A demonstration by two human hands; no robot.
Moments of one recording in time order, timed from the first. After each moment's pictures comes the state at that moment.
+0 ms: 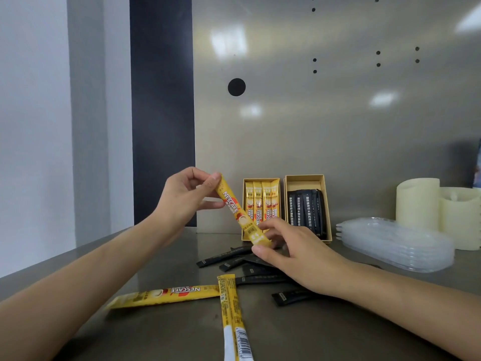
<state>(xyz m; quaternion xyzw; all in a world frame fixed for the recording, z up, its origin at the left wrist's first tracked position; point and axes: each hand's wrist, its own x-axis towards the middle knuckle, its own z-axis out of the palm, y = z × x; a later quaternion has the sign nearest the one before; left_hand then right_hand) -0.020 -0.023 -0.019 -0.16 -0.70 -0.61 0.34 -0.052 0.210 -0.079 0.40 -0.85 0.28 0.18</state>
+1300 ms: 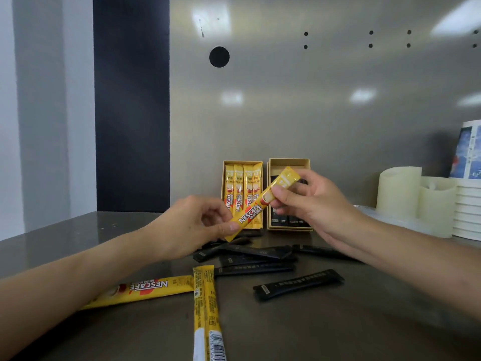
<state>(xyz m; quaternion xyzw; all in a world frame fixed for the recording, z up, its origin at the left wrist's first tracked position) -0.033 -0.001 -0.065 -0.18 -0.91 -0.30 0.21 -0.088 0.238 -0.054 0.32 -0.64 0.69 0.08</state>
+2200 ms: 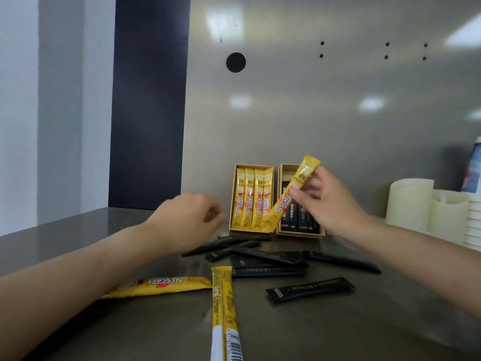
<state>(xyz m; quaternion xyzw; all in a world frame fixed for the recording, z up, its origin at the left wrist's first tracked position) -0.032 -0.017 -0.058 -0.07 -0.96 -0.08 0.28 -0.106 0.233 -0.042 0.28 -0.78 0.49 0.26</state>
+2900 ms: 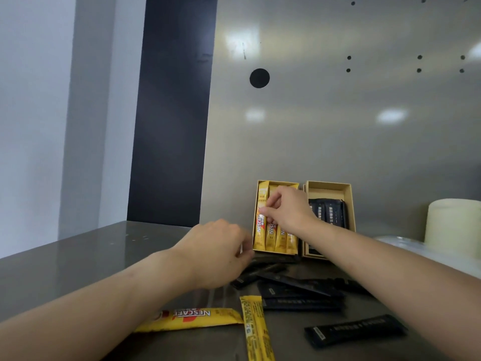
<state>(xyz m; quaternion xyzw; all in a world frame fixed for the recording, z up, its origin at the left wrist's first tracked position) -0.030 -0.012 -0.060 -0.10 -0.97 -0.02 0.22 -0.175 0.130 -0.032 0.25 -0.85 0.37 0.28</state>
